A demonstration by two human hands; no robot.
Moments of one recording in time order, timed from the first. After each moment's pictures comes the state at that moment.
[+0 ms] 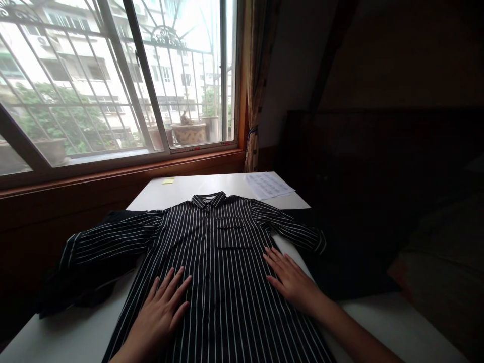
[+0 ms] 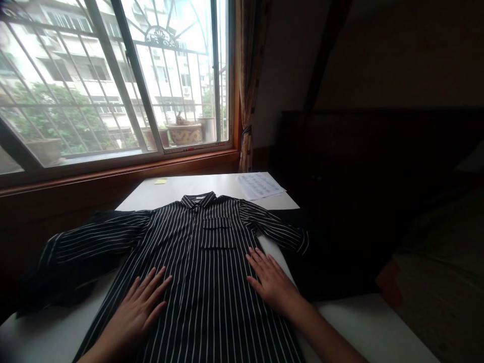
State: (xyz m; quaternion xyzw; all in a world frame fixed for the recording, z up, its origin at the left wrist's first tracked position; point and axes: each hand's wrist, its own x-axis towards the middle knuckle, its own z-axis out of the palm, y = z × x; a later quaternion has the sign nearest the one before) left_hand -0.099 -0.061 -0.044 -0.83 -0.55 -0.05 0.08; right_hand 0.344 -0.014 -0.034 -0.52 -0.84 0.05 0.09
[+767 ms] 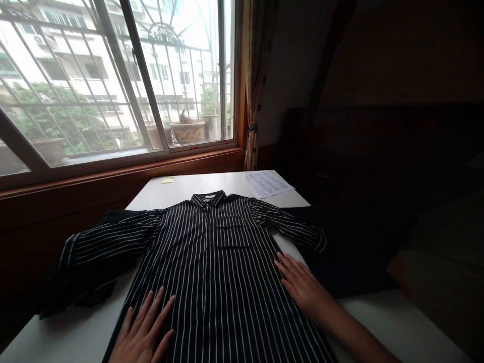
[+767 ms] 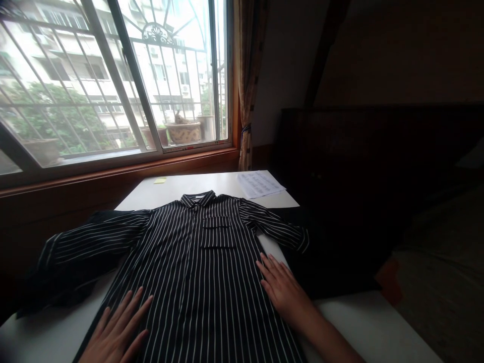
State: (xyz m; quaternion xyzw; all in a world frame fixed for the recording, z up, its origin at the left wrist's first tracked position) left_hand -0.130 -0.114 -0.057 -0.79 -0.61 -0.04 0.00; right_hand 0.369 -0.041 -0.052 -0.55 -0.83 0.02 0.13
